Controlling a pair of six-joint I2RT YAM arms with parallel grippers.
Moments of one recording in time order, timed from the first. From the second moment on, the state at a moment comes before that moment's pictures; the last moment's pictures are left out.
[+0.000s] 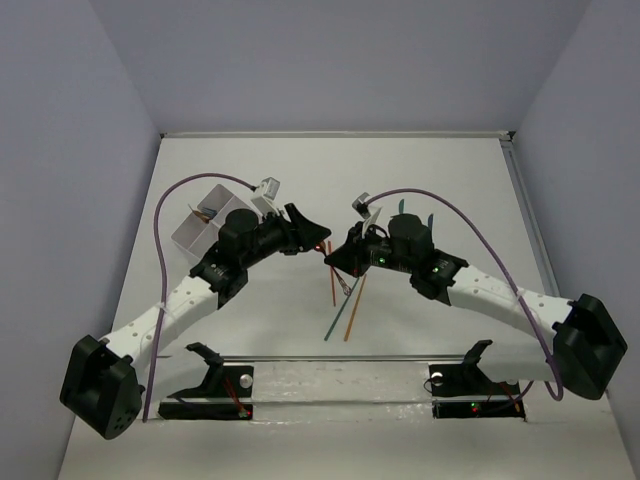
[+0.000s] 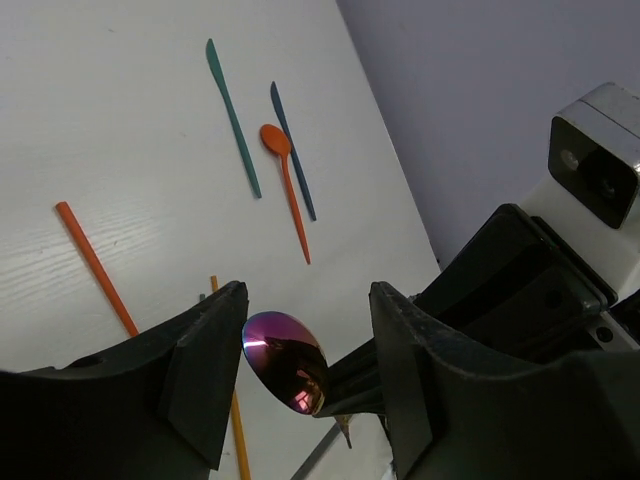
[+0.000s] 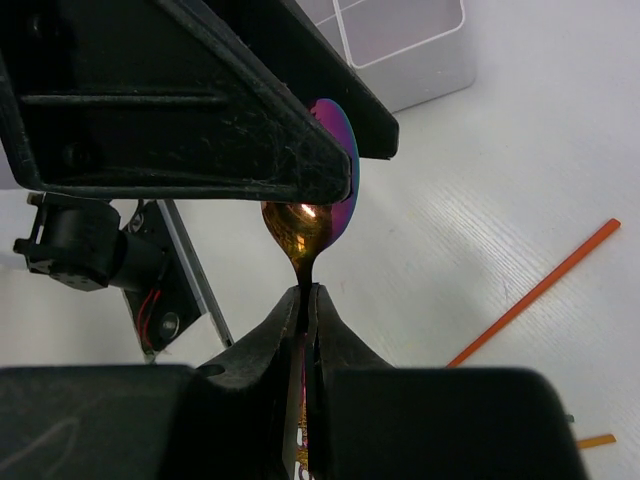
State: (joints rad) left arm -0.57 1.05 0.67 0.19 0.28 -0.80; right arm 0.81 1.24 0.77 0.21 -0.35 0.42
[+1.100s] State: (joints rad) left arm -0.58 1.06 0.66 0.22 0.30 -0.83; right arm 0.81 1.19 0.74 0.26 -0.31 0.42
